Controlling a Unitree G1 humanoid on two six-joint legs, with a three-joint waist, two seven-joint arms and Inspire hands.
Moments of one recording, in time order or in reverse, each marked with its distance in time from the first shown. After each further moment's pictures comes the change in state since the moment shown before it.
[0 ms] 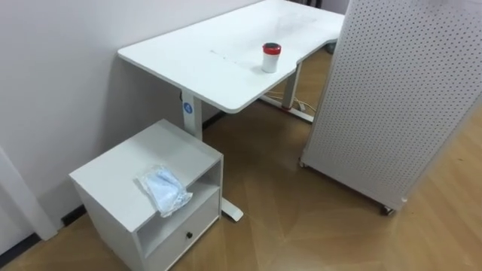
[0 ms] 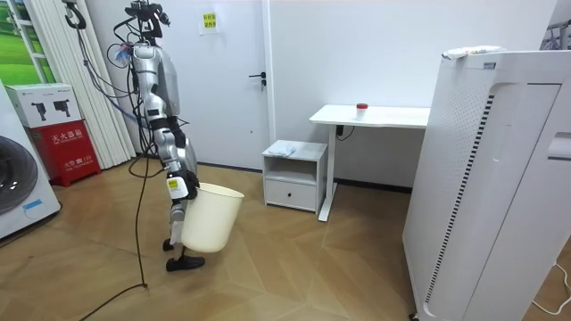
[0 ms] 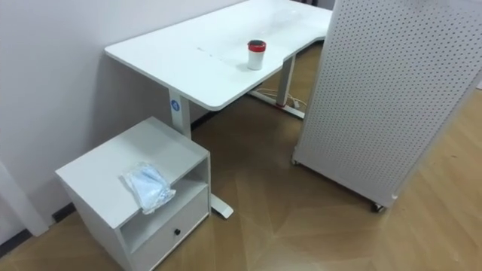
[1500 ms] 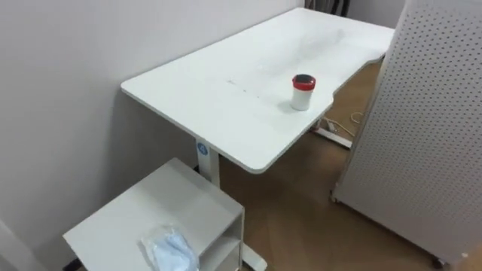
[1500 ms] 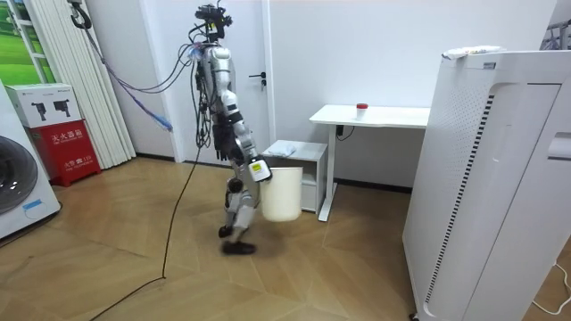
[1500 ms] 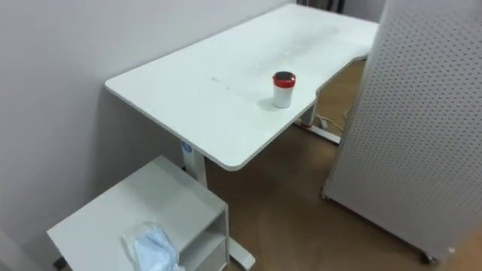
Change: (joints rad) left arm 0.002 0.015 -0.051 -0.007 -0.040 -0.050 0.030; right arm -0.003 -0.011 0.038 -0.148 -0.071 -0.014 -0.051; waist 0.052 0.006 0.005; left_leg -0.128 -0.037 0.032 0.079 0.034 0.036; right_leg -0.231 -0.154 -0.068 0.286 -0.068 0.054
